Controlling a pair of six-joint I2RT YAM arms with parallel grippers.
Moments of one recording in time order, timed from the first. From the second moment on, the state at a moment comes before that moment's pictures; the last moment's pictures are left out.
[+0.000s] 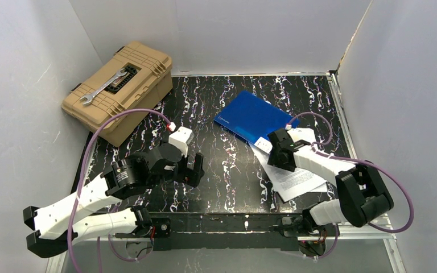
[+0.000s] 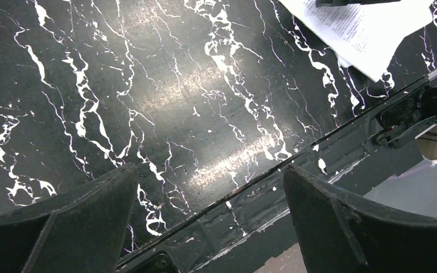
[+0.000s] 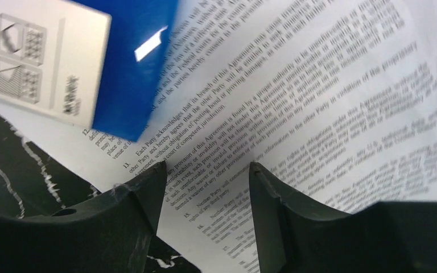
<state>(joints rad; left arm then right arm) -1.10 0.85 1.05 -0.92 -0.33 -0.51 0.54 1.39 0.69 -0.51 0.36 0.75</state>
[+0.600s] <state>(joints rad) -1.09 0.89 1.00 -0.89 -0.34 -0.54 0.26 1.34 0.71 -0.61 0.37 0.66</state>
